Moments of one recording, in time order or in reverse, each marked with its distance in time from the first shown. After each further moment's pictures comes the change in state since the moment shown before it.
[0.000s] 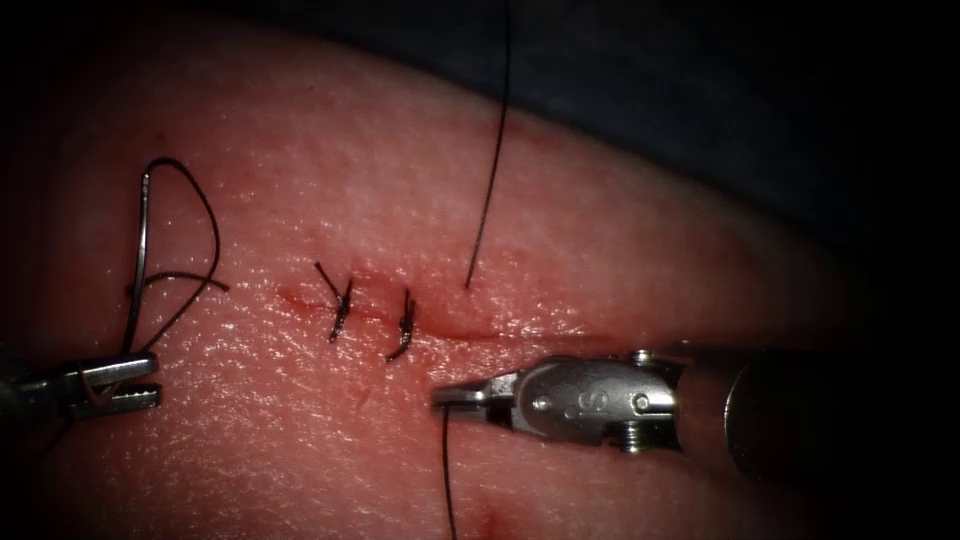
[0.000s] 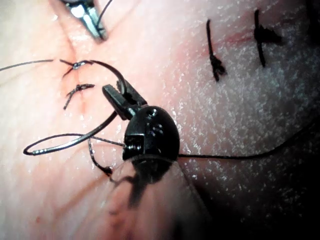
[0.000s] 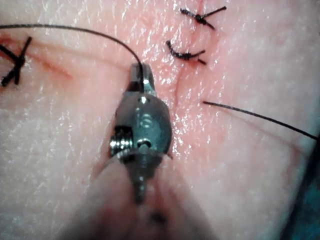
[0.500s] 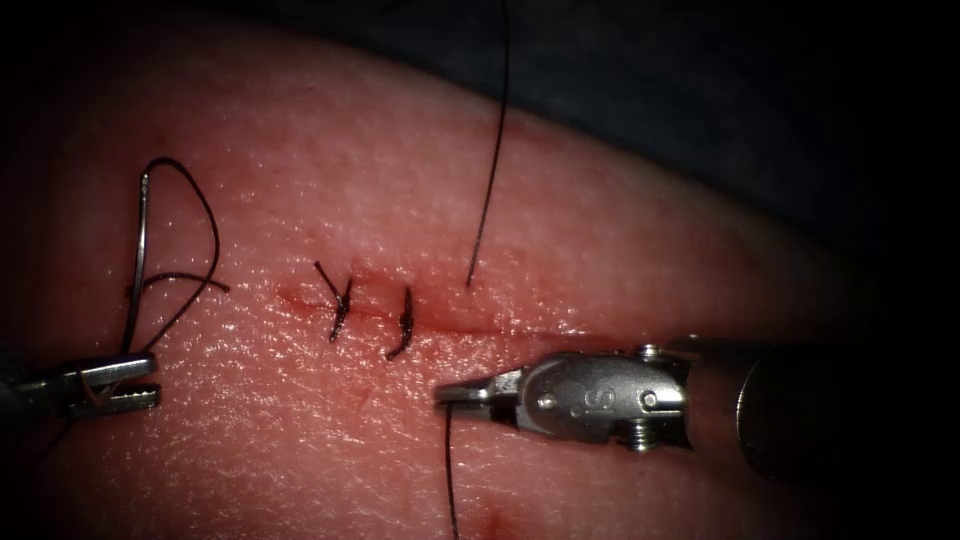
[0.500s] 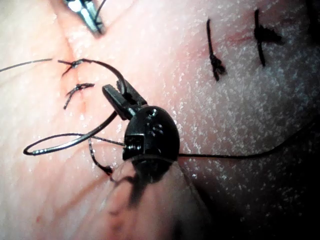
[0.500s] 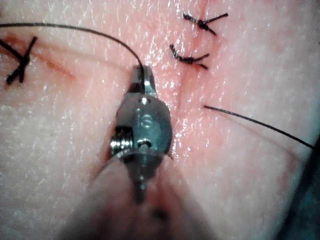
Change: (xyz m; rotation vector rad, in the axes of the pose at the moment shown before) right arm 0.001 -0.001 -0.001 -0.009 0.019 -0.050; left arm 0.000 0.000 0.000 0.000 0.000 0.000
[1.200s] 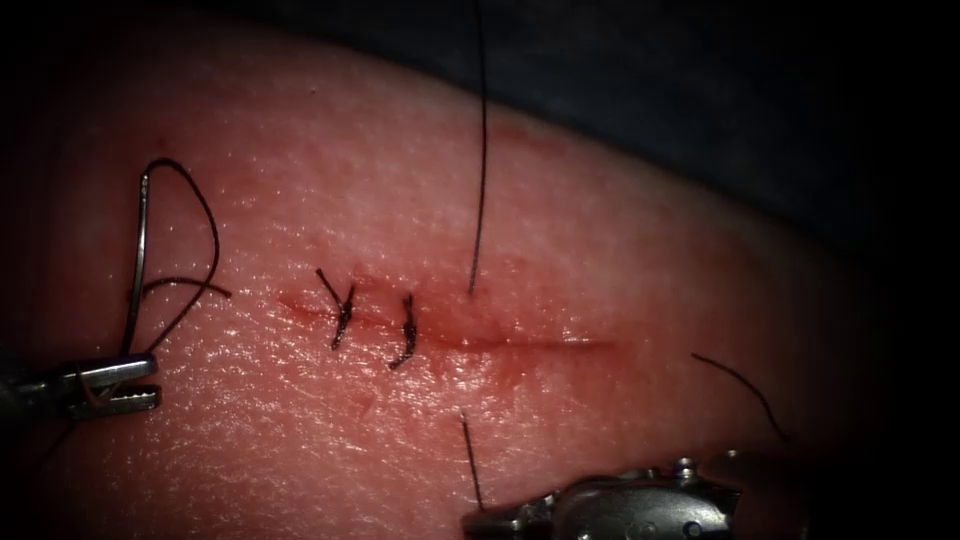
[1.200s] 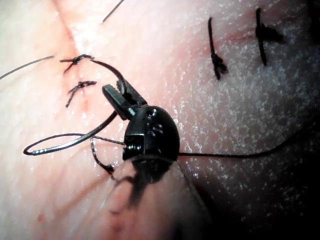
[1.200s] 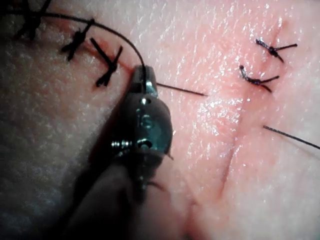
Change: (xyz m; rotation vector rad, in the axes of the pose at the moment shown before) right arm 0.004 -0.010 -0.004 0.104 0.010 -0.083; left arm 0.000 0.000 0.000 0.001 0.000 0.000
